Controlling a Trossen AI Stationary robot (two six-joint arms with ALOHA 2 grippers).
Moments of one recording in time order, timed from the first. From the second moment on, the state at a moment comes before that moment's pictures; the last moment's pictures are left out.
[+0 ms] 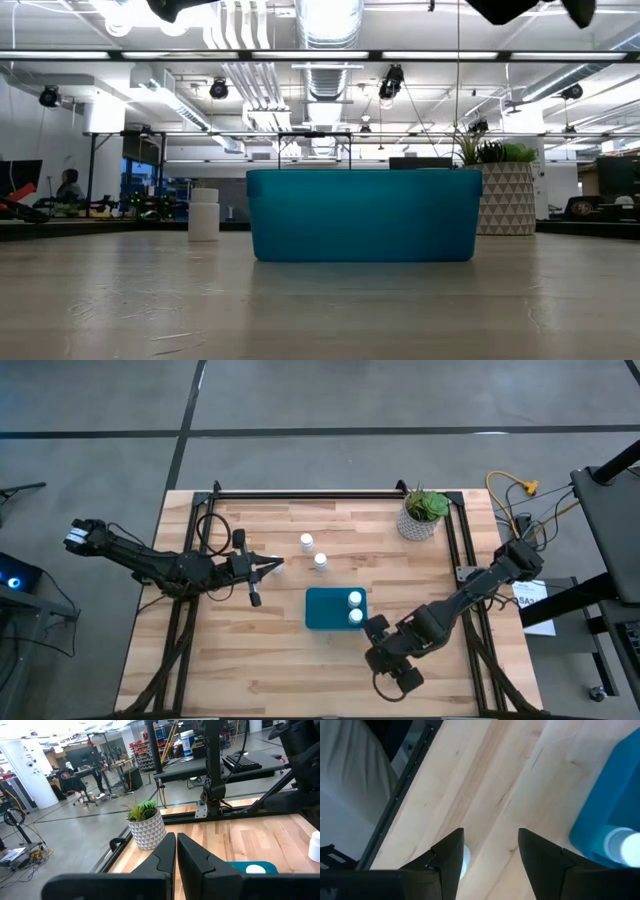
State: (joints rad) left arm -0.31 0.89 0.63 0.25 -0.61 0.20; right arm 0.58 1.71 1.41 -0.89 -0.07 0.16
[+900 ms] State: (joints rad) left arm -0.31 0.89 0.63 0.25 -0.61 0.20; right arm 0.72 1.71 1.35 -0.89 -0.02 0.30
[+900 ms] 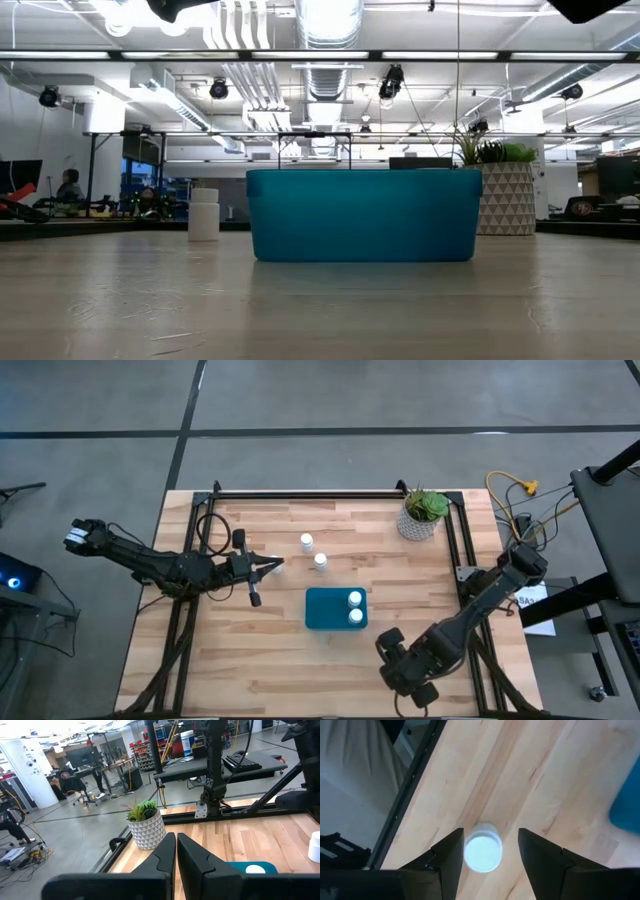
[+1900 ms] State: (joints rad) left arm -0.31 0.89 0.63 0.25 -0.61 0.19; right arm 0.79 1.71 1.26 -0.82 0.06 0.37
